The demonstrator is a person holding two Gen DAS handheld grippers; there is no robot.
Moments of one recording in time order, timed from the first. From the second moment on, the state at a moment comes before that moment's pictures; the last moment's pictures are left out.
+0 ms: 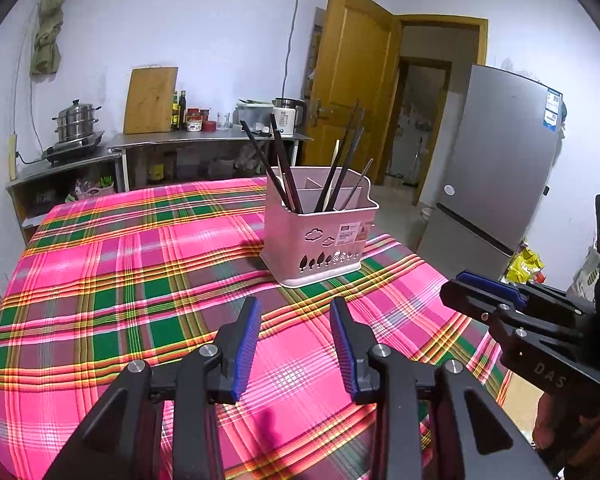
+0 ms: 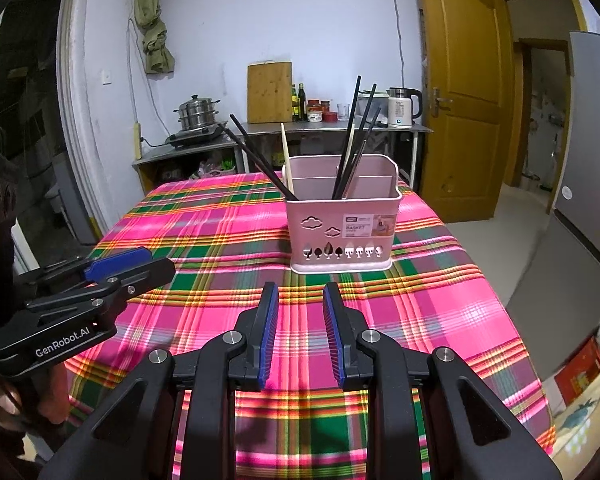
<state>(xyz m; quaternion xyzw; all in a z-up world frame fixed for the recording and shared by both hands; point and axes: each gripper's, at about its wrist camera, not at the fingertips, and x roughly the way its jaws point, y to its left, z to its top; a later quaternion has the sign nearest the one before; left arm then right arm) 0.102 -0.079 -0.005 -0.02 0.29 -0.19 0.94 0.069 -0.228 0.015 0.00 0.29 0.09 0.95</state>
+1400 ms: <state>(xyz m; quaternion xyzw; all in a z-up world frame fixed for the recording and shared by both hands) 0.099 -0.085 -0.007 -0.02 0.29 -0.19 0.94 0.067 -0.229 0.013 0.01 0.29 0.09 0.95</state>
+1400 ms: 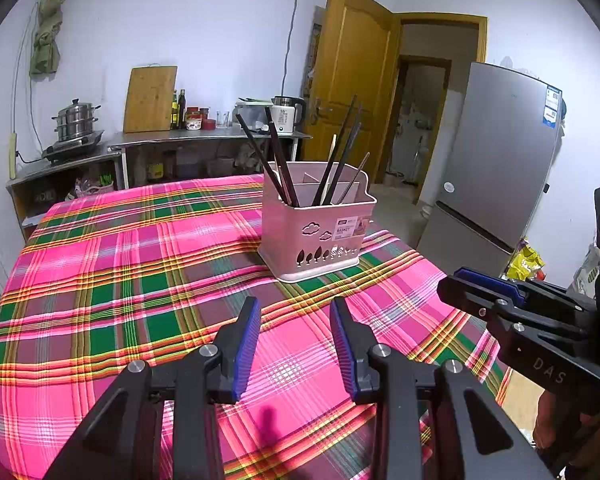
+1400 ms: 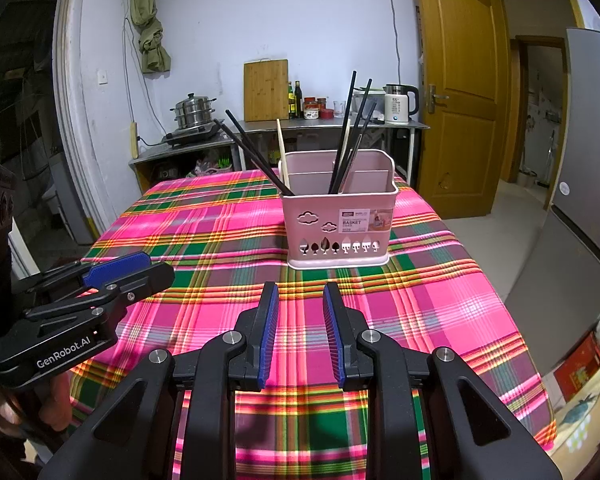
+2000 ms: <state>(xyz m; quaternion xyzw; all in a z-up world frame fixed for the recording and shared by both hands) 0.099 -0.085 -0.007 -0.02 0.29 -0.19 0.94 0.066 -0.228 0.011 0.01 0.30 0.09 0.95</state>
